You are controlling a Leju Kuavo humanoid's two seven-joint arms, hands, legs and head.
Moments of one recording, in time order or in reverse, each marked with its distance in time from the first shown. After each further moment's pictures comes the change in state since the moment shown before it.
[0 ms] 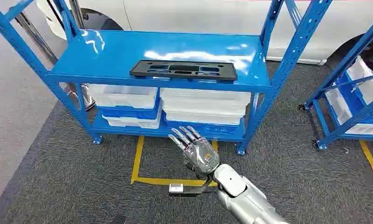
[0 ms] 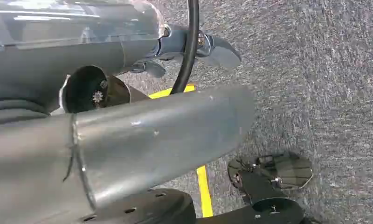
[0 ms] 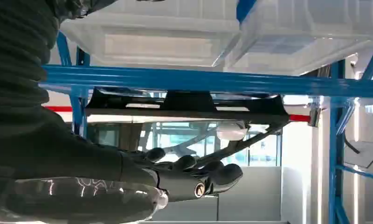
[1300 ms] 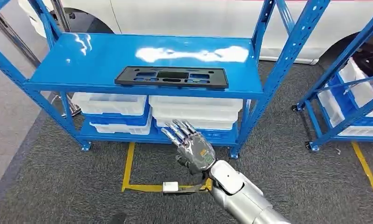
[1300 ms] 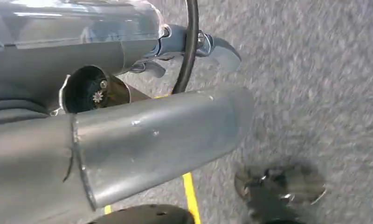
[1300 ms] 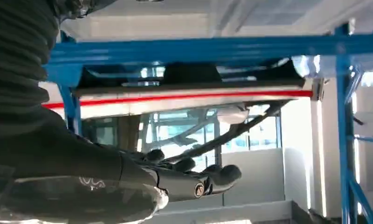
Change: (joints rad) left arm -0.013 -0.008 -0.009 0.002 -0.031 0.007 0.001; right arm -0.017 -0.011 0.059 -0.142 -0.072 0.013 0.008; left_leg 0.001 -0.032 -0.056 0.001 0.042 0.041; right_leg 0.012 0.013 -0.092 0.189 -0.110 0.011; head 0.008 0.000
